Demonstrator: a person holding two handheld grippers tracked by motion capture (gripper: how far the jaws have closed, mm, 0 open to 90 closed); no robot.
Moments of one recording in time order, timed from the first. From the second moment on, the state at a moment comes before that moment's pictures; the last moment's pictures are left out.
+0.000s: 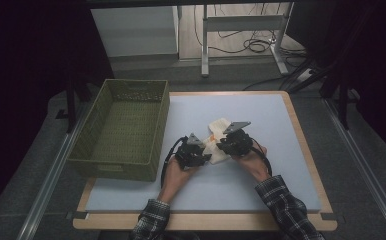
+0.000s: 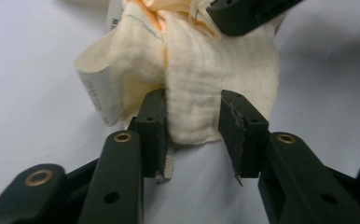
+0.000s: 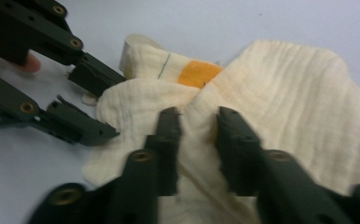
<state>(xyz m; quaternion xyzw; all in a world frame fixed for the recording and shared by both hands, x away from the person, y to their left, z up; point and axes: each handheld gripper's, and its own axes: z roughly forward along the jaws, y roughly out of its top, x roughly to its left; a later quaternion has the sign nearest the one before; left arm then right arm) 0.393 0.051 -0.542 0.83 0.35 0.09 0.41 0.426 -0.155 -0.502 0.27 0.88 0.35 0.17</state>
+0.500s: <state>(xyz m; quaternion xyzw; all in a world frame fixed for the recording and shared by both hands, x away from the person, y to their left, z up) 0.395 0.056 -0.543 0.82 0.36 0.08 0.43 0.429 -0.210 -0.461 0.33 0.84 0.39 0.19</state>
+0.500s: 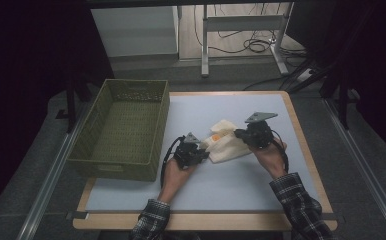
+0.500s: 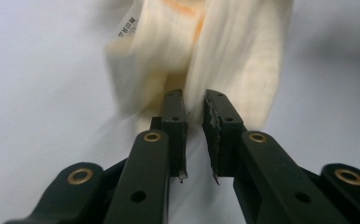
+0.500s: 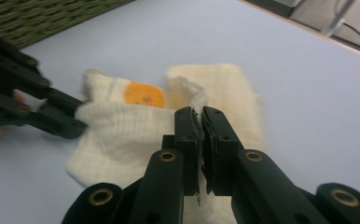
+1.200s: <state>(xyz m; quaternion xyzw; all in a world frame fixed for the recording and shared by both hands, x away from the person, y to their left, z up) 0.395 0.056 -0.543 0.82 0.37 0.08 0.43 0.430 -0.318 -0.495 0.45 0.79 0.37 0.18</state>
